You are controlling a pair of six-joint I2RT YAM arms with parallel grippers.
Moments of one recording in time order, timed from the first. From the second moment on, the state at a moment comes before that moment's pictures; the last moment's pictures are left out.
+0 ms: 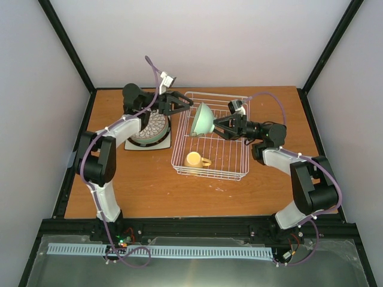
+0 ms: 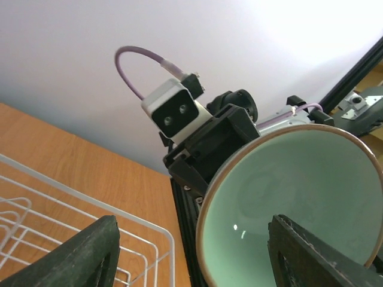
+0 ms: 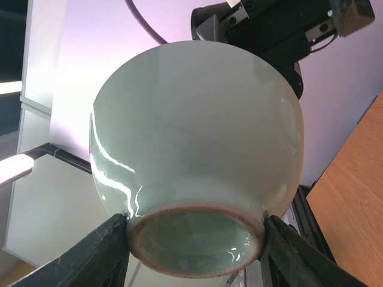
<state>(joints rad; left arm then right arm) -0.28 1.88 1.33 1.12 1.47 -1.16 0.28 1.56 0.76 1.50 -1.25 1.84</state>
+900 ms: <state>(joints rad) -0.09 1.29 1.40 -0.28 0.34 0.06 0.07 1.32 1.17 -0.66 -0.68 0.29</state>
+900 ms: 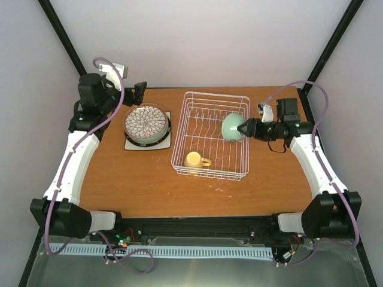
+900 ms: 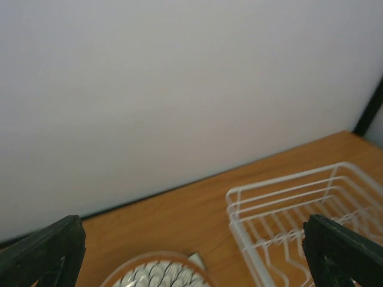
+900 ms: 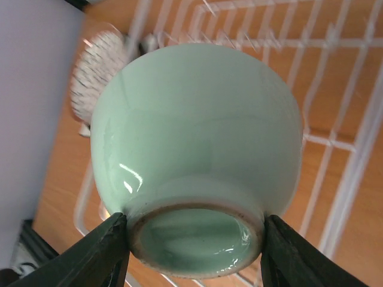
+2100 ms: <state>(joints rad) 0.10 1.47 1.25 -0.58 0.02 0.01 0.48 1.67 1.22 -0.92 -0.01 0.23</state>
